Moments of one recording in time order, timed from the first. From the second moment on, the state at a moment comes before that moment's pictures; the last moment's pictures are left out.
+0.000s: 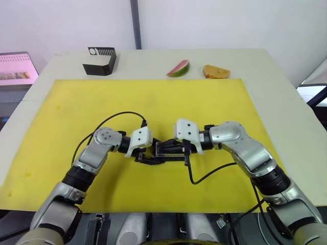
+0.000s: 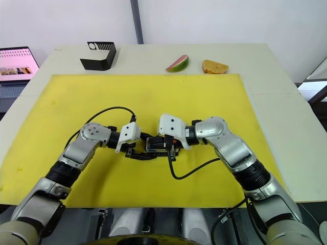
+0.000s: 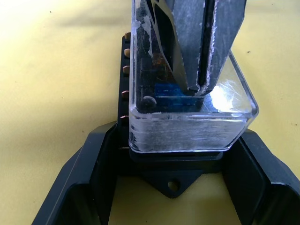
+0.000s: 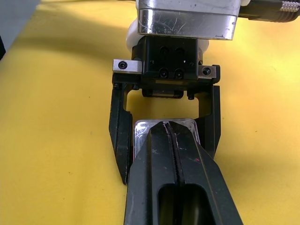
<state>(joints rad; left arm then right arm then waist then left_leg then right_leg) -0.52 0.50 -0.34 0.21 -0.16 0.07 -1.28 -0.56 -0.58 0.42 -0.23 0.24 0.51 1.05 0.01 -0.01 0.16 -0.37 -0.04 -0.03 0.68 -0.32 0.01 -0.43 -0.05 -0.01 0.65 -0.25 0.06</state>
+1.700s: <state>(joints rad) -0.56 0.44 -0.34 0.31 -0.14 0.04 -1.31 -0.57 -0.60 0.43 -0.28 0.26 0.66 1.01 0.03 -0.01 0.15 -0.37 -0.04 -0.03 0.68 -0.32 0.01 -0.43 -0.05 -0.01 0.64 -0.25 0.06</state>
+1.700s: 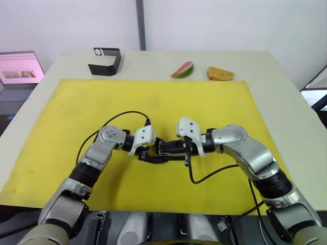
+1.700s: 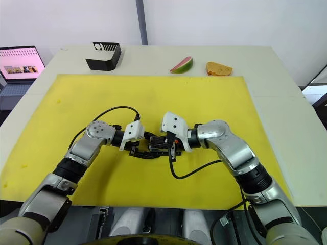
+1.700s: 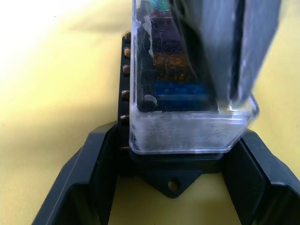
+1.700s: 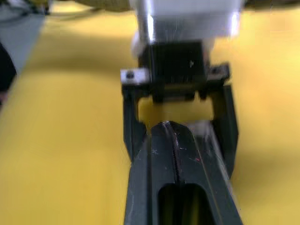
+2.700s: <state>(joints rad) -0.55 0.54 -0.32 0.26 -0.18 0.07 -1.36 -0.30 -0.93 -0.04 -0.45 0.48 0.67 1.13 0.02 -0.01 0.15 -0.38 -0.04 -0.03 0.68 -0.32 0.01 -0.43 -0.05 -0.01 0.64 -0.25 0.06</state>
